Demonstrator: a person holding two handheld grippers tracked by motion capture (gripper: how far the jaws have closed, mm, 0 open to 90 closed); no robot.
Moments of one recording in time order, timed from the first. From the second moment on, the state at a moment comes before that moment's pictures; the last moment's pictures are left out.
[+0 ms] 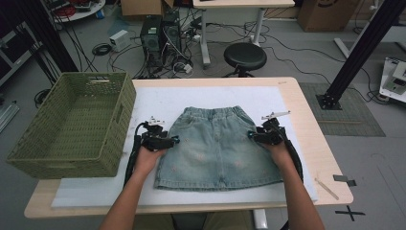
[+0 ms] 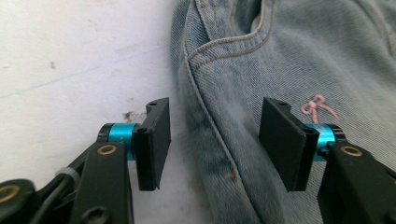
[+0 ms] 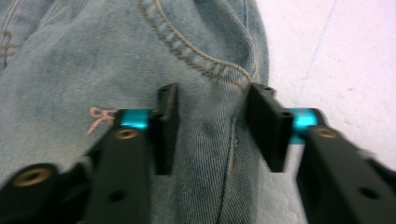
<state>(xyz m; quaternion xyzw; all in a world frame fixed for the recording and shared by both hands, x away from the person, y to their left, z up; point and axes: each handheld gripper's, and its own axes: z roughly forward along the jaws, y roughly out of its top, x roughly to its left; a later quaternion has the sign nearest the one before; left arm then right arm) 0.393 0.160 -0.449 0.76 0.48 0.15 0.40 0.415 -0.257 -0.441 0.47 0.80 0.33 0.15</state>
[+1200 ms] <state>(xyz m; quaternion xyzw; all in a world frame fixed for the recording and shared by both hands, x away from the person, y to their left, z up) 0.372 0.183 -0.440 0.72 0.45 0.17 0.50 0.332 -0.163 -0.436 0.31 0.86 0.40 0.11</state>
